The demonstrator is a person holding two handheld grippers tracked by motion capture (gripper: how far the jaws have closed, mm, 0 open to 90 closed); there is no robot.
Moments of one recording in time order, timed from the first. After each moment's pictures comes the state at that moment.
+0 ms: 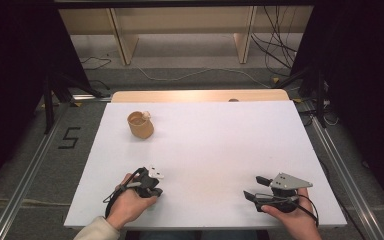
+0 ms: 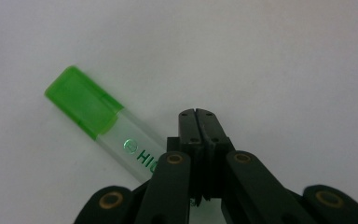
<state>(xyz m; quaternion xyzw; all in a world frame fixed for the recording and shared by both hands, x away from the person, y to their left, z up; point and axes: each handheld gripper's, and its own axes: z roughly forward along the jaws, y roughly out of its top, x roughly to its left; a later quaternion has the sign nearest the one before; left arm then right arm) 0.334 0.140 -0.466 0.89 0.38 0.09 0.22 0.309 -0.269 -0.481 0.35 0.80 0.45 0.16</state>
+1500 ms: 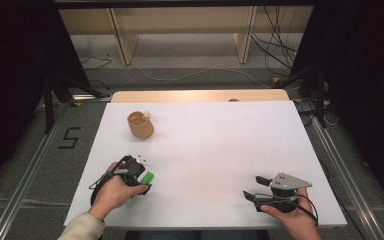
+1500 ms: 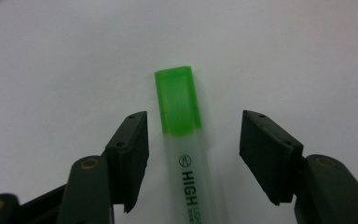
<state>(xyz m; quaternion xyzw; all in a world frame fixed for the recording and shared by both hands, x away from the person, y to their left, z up) 0.366 0.166 -0.449 0.88 0.41 0.12 0.18 0.310 -0.269 -0.481 0.35 0.80 0.45 0.17</state>
